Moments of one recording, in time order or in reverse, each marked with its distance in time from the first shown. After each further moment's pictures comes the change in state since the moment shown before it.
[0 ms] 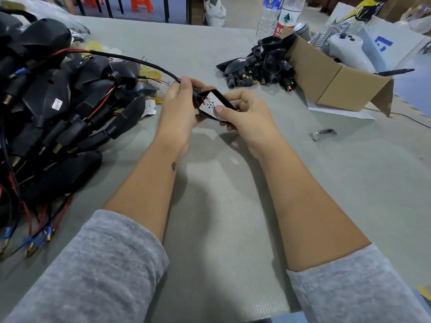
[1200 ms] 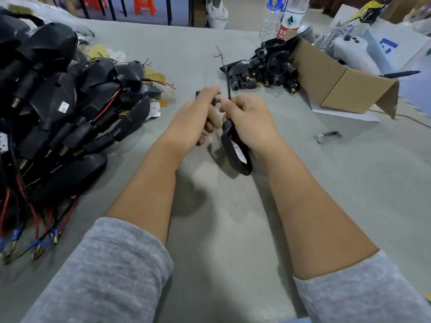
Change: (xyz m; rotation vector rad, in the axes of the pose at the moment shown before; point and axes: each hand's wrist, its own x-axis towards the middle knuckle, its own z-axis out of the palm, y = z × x) left_hand -0.003 0.007 -0.008 0.517 -0.213 -0.149; right_hand 0.000 -0.007 0.009 -0.274 0.031 -0.039
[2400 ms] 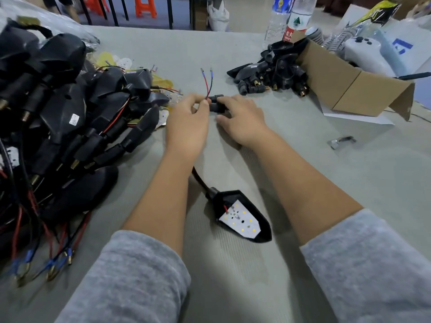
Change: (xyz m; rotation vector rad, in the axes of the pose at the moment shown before) left_hand 0.019 -0.019 -0.009 0.120 0.383 0.180; right_hand 0.055 0.019 0.022 -0.805 -0.135 -0.098
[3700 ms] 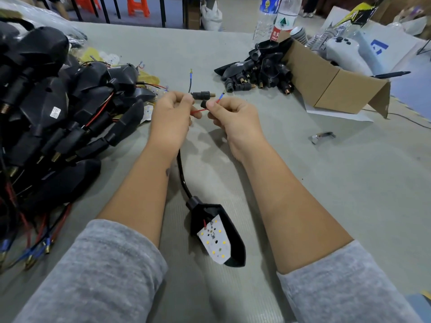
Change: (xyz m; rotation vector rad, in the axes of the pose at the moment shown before) left_hand -0.009 0.009 -0.003 -0.228 -0.072 -0.073; right_hand -0.046 -0.013 -0.007 1.208 0.201 0.200
